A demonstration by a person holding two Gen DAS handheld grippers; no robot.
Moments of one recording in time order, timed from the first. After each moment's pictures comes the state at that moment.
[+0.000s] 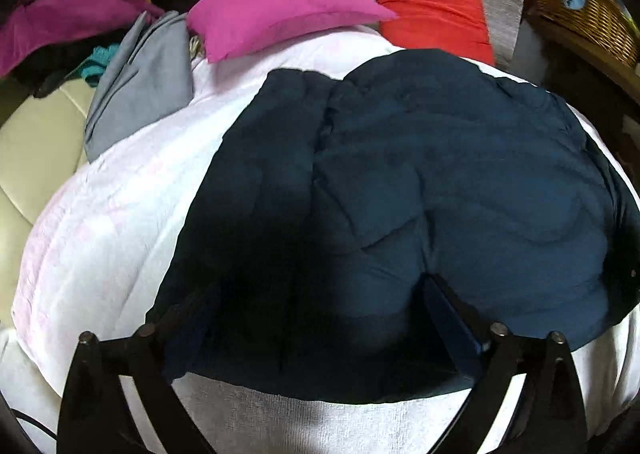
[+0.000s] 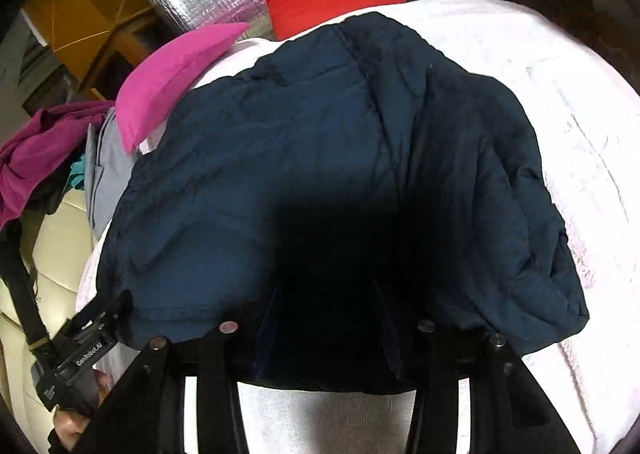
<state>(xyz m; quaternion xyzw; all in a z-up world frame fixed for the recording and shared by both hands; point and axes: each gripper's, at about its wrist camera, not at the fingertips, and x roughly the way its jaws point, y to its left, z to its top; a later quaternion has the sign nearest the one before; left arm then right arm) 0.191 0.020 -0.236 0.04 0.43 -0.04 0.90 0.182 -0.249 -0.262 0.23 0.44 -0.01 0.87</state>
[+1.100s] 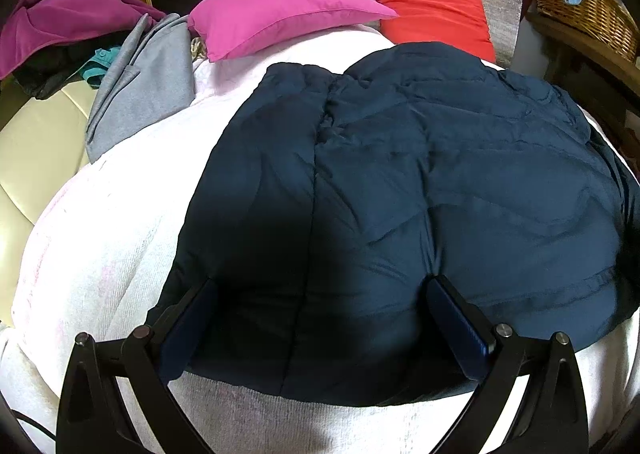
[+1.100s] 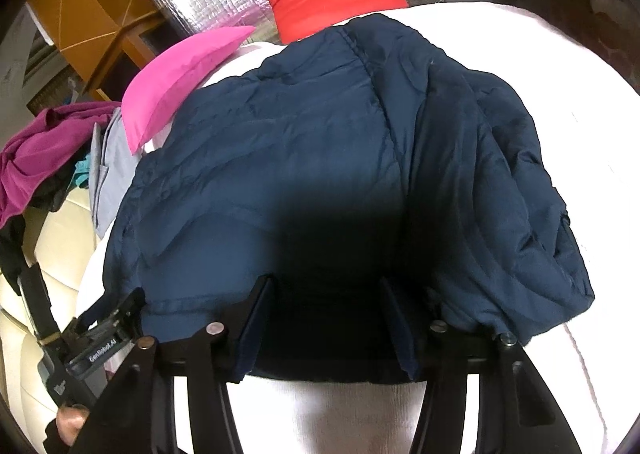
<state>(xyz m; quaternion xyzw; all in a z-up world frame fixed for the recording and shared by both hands) 0.180 0.015 -0.241 0.05 0.42 -0.03 0.91 0.154 -0.247 -0.259 0.23 0.42 0.00 0.88</state>
